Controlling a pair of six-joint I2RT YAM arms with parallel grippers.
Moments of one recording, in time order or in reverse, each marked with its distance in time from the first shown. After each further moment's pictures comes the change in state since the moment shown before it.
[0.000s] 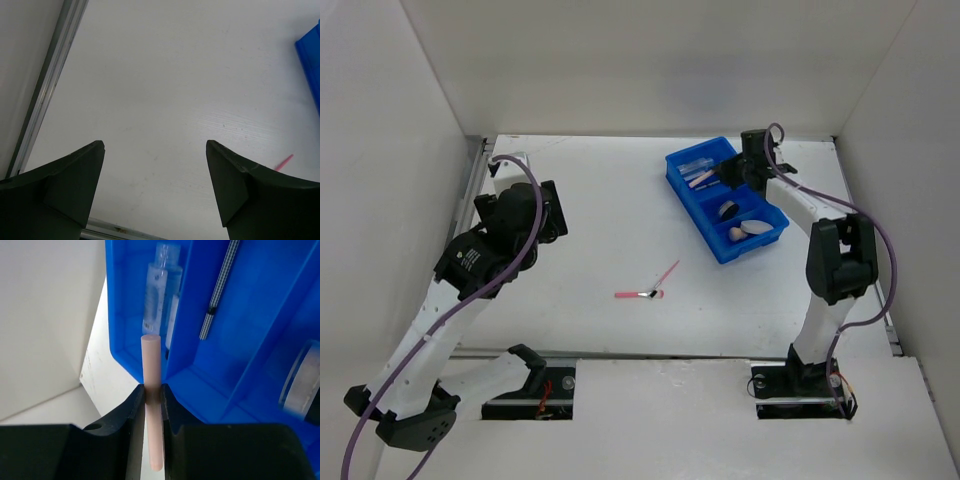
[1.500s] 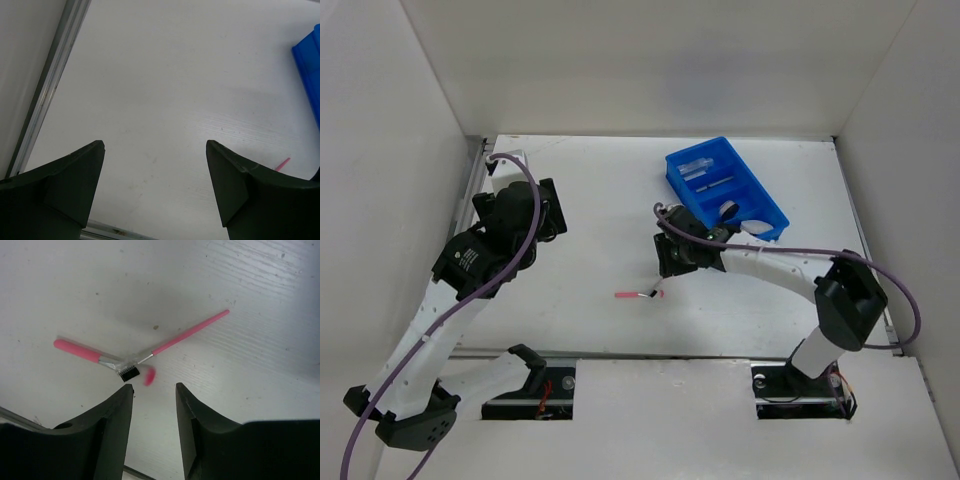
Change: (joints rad) left arm 0.000 0.002 0.019 -0.002 -0.013 0.000; right arm 0.615 -0.288 -0.322 -0.257 0.070 -0.808
